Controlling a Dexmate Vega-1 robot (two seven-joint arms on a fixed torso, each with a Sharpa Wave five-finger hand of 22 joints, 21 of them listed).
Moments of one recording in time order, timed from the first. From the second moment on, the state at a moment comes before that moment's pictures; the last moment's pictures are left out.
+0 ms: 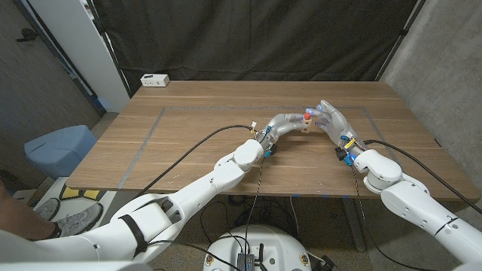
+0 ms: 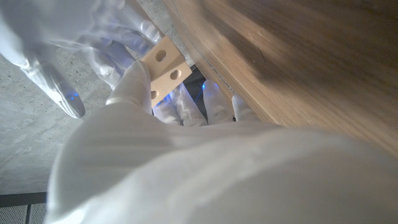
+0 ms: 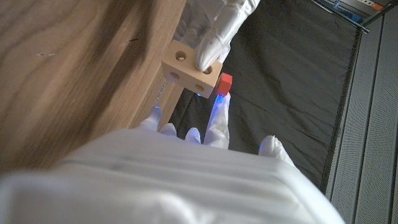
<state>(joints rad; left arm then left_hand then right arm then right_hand) 0.59 0.13 0.82 -1.05 -0.12 -0.32 0.10 0.88 0.06 0.34 -0.16 0.22 0.86 -0.20 0.20 0.19 0.88 -0.21 0.20 0.44 0.52 -0.05 0.23 0.20 0.19 0.12 0.21 0.18 -1.21 -0.78 -0.24 -1.83 0.61 0.15 -0.10 0.06 0.06 0.31 -0.02 0.22 0.66 -0.07 0.21 0.19 -0.12 -0.11 0.18 0.18 -0.17 0.08 0.19 0.19 0.03 0.15 0.18 0.17</state>
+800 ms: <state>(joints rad) 0.59 0.13 0.82 -1.05 -0.12 -0.33 0.10 0.88 0.06 0.34 -0.16 0.23 0.86 -0.20 0.20 0.19 0.89 -0.21 0.21 0.44 0.52 -0.05 0.23 0.20 0.19 0.12 0.21 0.18 -1.22 -0.78 -0.24 -1.83 0.61 0.14 -0.12 0.06 0.06 0.31 -0.02 0.22 0.69 -0.06 0.22 0.19 -0.11 -0.11 0.19 0.18 -0.17 0.08 0.20 0.19 0.03 0.15 0.18 0.17</state>
